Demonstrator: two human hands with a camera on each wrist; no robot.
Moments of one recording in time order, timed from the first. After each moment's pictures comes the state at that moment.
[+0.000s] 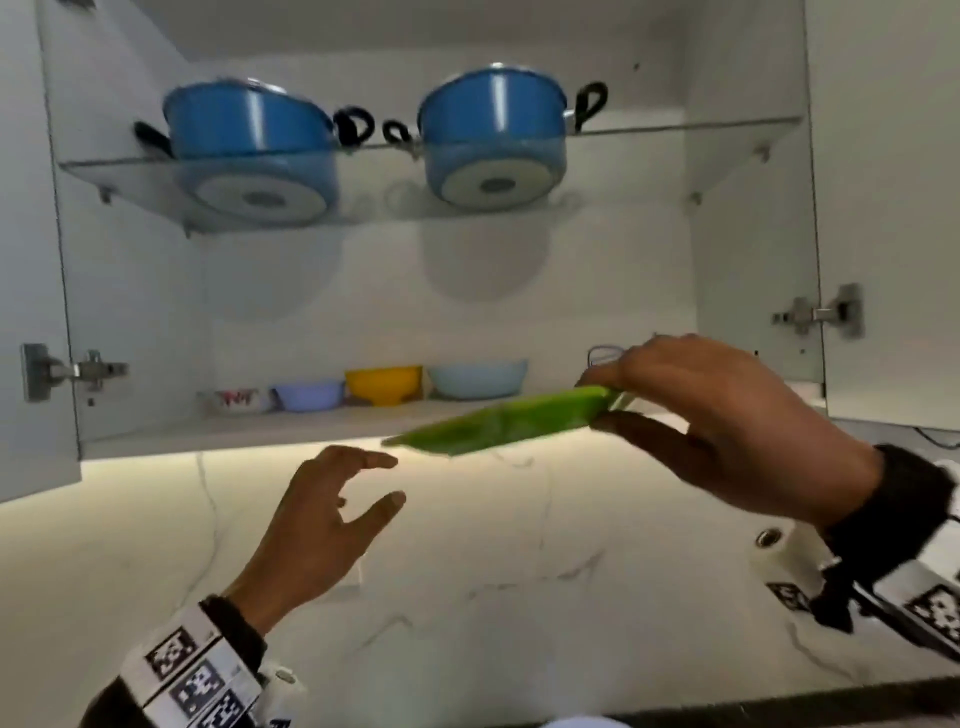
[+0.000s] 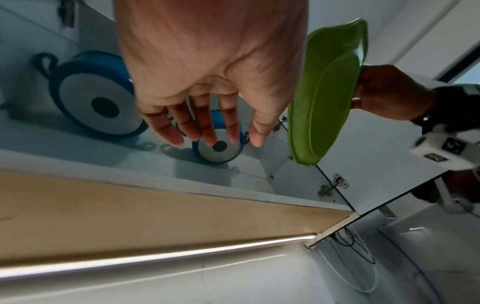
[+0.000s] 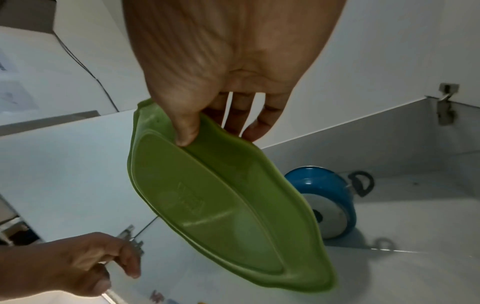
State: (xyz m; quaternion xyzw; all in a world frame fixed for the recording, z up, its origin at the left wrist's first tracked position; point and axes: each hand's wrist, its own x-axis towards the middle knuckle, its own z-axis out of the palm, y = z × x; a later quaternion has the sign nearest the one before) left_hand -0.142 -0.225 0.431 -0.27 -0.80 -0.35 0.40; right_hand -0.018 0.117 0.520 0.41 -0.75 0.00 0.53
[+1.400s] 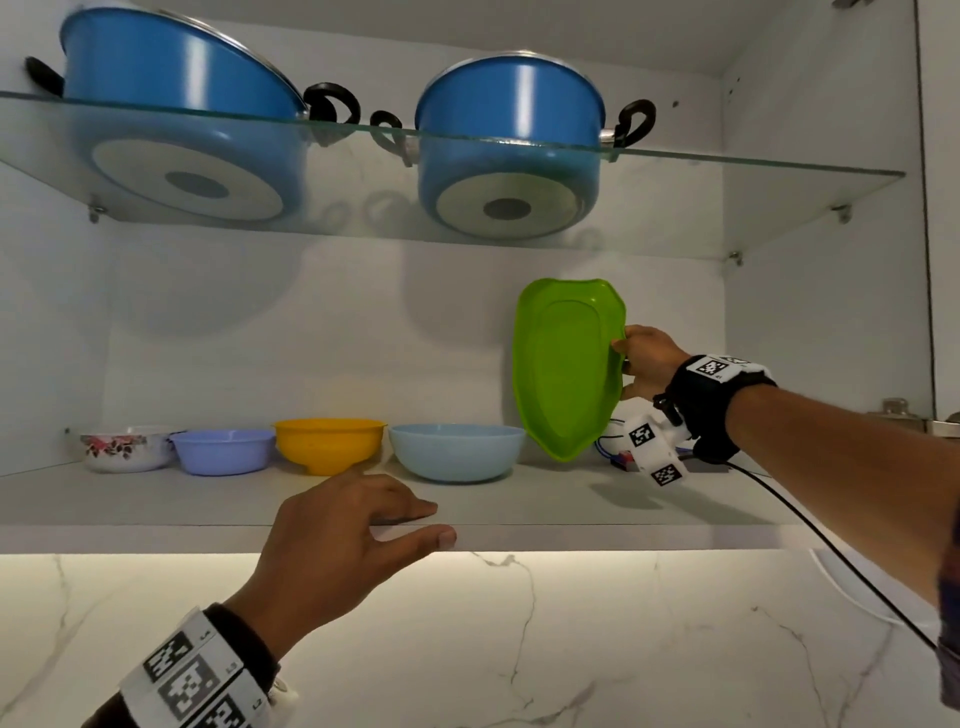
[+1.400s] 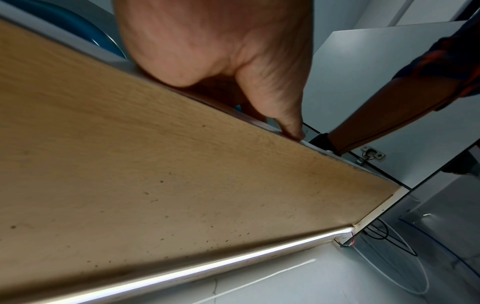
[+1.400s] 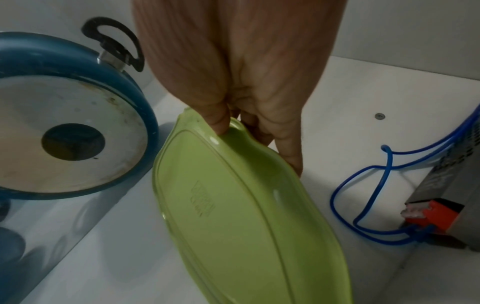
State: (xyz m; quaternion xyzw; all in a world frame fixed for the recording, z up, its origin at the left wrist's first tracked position) left_hand -0.263 -0.157 0.497 -0.26 -0.85 -0.23 0.40; right_hand -0.352 0.188 0.663 0.05 -0.73 0.64 0.22
